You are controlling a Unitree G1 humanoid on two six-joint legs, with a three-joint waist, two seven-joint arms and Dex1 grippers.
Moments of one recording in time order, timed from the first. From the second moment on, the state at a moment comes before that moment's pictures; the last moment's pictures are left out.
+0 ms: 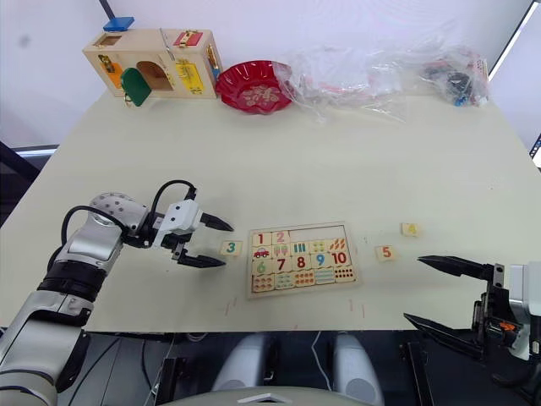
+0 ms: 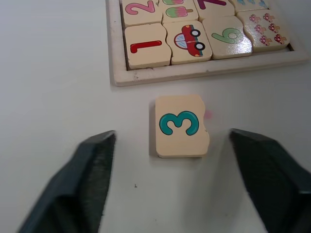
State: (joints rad) left arm -0.55 0.79 -0.20 0.45 -0.14 -0.14 -1.55; right arm 0.55 -0.74 -0.63 -0.60 0.77 0.24 1.27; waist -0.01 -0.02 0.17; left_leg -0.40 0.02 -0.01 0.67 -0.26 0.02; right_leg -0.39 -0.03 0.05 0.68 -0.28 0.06
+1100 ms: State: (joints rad) left arm -0.56 0.97 -0.17 -0.13 -0.18 0.44 -1.43; right arm 0.55 -0.72 -0.60 -0.61 0.76 0.23 1.21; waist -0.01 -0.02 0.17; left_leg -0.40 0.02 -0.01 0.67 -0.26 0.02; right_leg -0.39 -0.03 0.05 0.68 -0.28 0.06
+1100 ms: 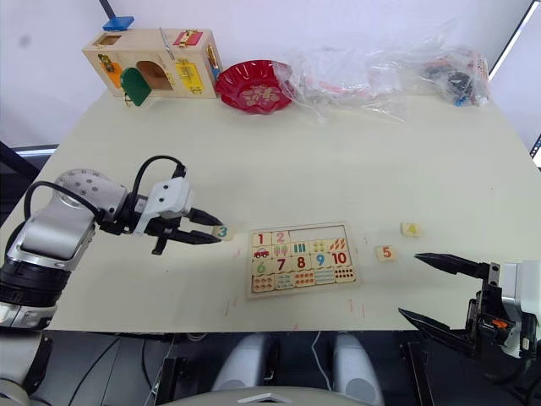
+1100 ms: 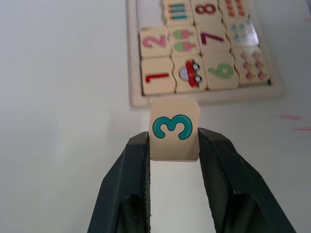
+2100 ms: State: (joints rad) left arm -1.07 0.66 -0.74 -0.36 -0.15 1.30 -1.06; right arm 0.59 -0.58 -0.61 -0.56 0.75 0.09 1.22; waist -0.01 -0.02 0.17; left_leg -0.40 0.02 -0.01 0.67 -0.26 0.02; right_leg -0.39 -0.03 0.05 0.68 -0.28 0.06
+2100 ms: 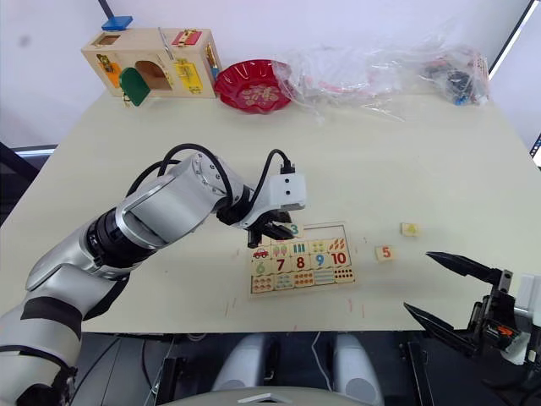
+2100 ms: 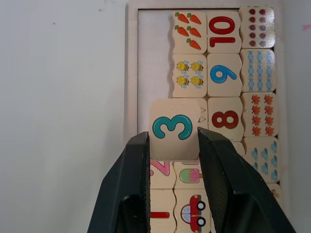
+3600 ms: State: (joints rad) left arm -1.04 0.61 -0.85 -0.29 -0.15 1.28 -0.89; right arm 0.67 -0.55 -0.60 -0.54 0.78 0.02 1.24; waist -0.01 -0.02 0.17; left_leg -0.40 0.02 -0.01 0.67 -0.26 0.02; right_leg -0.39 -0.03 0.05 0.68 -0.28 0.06
